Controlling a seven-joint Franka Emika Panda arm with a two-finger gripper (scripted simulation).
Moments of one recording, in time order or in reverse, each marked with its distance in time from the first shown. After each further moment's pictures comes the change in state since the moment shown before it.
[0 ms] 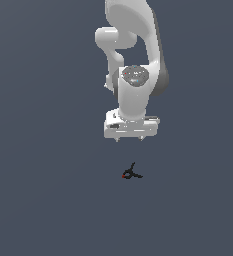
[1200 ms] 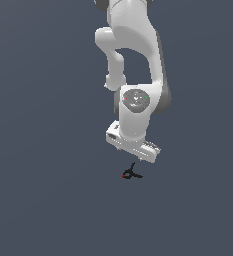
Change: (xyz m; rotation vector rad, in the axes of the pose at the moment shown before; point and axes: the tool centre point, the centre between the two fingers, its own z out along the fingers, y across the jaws) arm 0.047 0.002 0.037 -0.001 -0.009 0.557
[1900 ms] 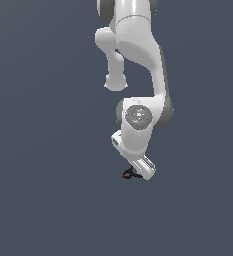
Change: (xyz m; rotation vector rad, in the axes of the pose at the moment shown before) arm 0.023 -0.016 0.029 -0.011 0.007 0.376
